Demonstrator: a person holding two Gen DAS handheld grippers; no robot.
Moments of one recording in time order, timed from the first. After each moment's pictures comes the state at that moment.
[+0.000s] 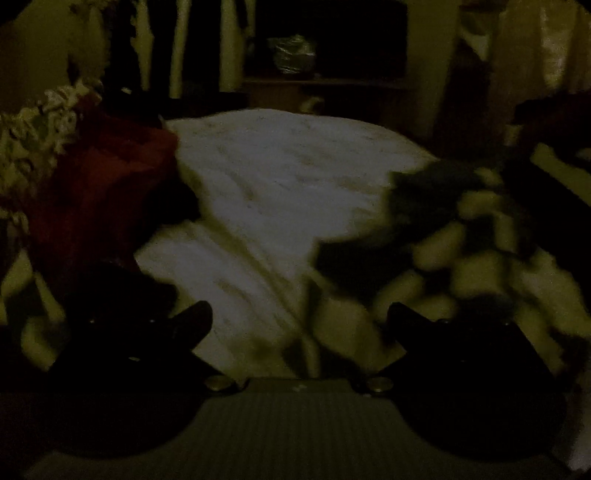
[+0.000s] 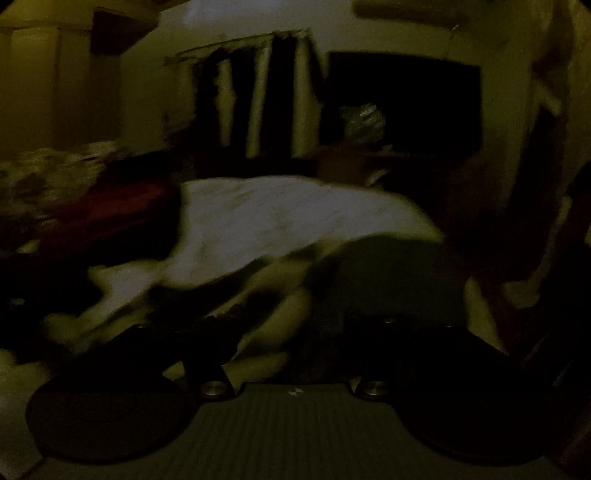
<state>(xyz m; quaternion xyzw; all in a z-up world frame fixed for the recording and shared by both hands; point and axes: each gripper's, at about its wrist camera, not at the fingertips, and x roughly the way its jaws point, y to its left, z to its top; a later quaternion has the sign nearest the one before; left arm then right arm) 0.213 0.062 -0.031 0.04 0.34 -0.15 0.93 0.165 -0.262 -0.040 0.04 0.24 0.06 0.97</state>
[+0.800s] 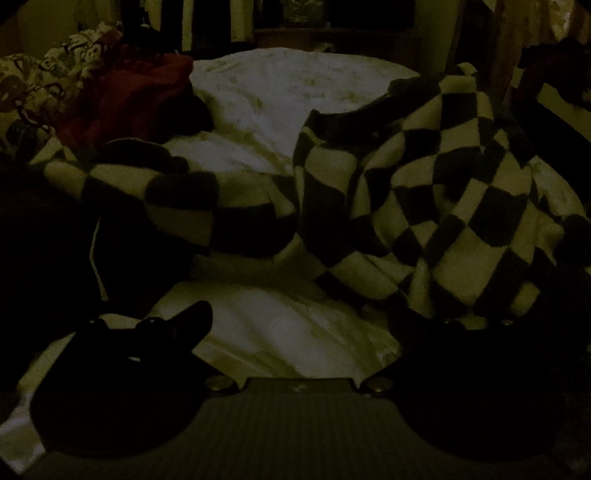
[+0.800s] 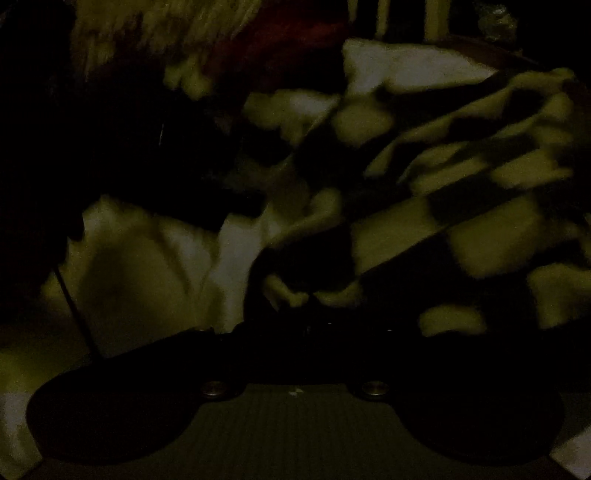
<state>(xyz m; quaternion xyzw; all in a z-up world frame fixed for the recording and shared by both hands) 0.131 0.061 -0.090 0.07 0.41 -0.10 0.90 0.104 -0.122 -0.115 0.01 0.39 0.22 0.89</state>
